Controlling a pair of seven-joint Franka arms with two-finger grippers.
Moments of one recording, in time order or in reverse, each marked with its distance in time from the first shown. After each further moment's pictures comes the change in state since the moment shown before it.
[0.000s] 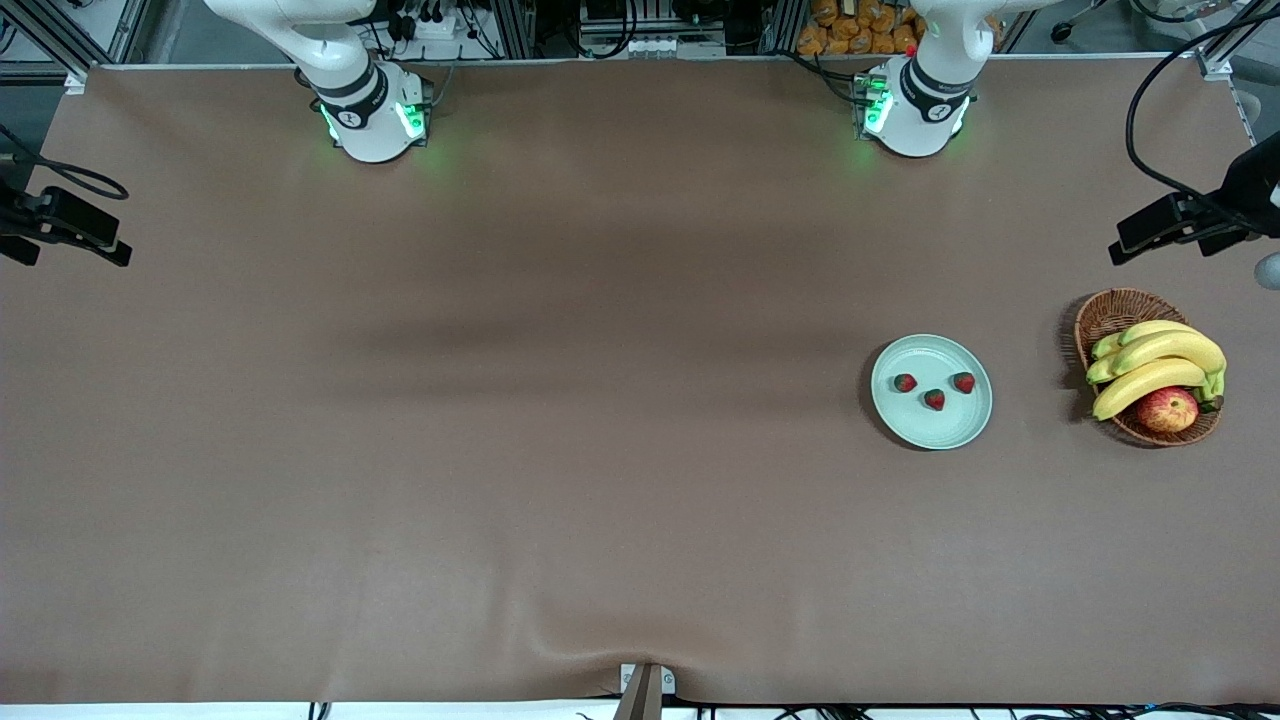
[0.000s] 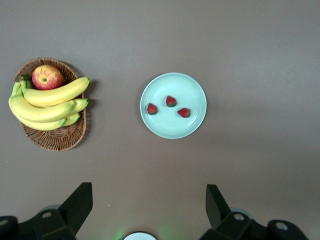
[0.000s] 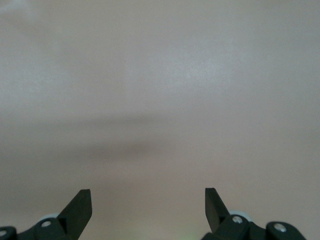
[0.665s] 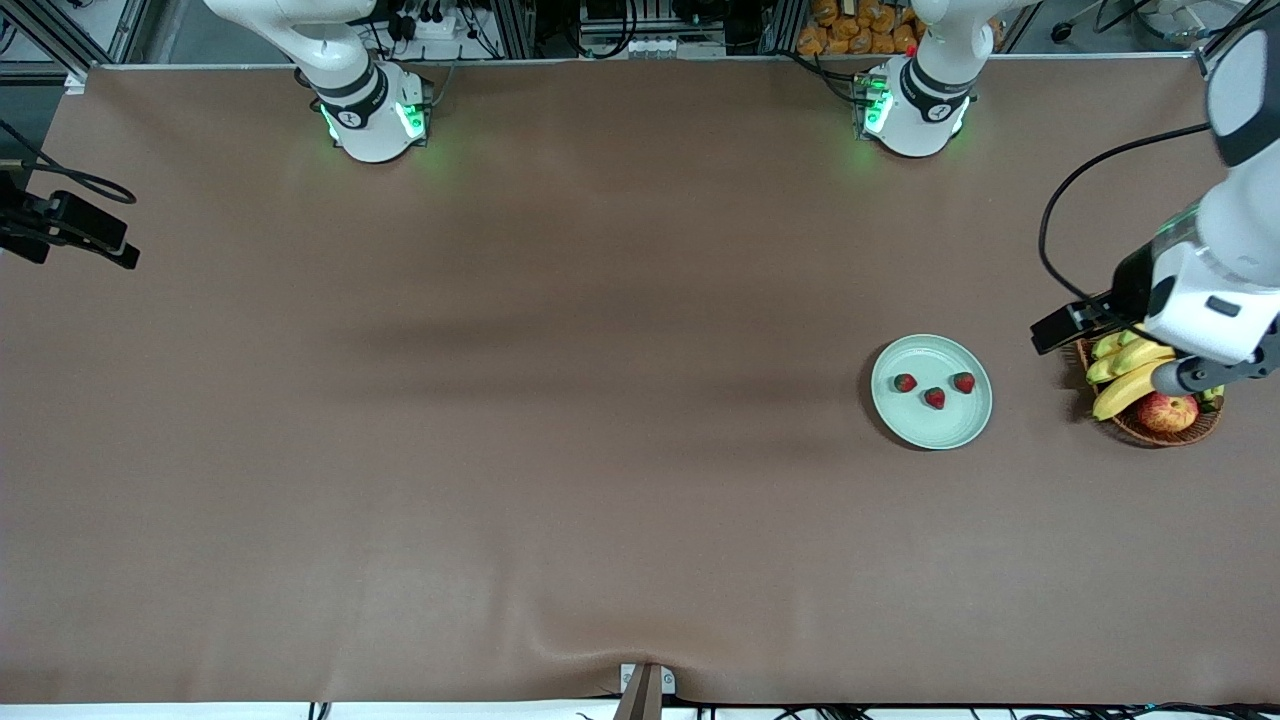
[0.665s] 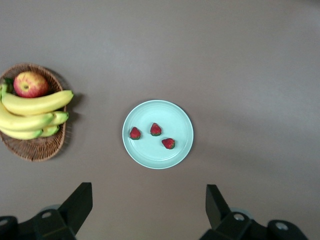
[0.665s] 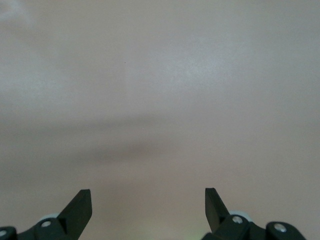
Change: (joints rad) left arm 0.220 0.195 -0.405 0.107 0.149 0.117 -0.306; right arm 0.008 0.000 0.007 -0.002 0.002 0.000 0.054
